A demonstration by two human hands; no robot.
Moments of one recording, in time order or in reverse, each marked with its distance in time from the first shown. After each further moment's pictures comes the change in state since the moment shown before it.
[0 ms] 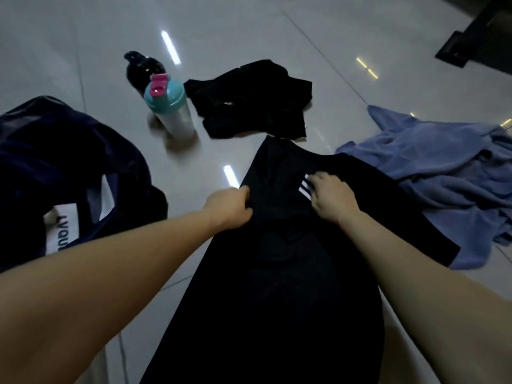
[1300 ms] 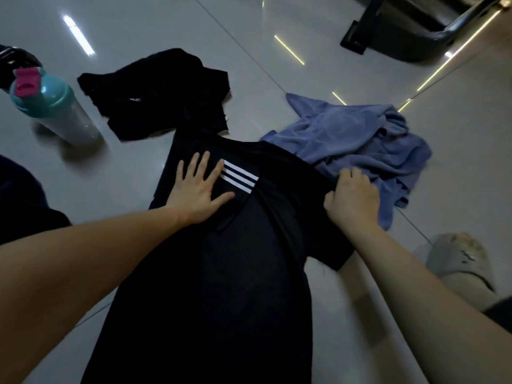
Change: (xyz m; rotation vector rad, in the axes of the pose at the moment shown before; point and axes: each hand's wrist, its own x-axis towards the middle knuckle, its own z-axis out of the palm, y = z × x) left_hand 0.077 0.056 0.048 0.223 0.217 0.264; right_hand -0.106 0.117 -0.049 -0.111 0.134 0.564
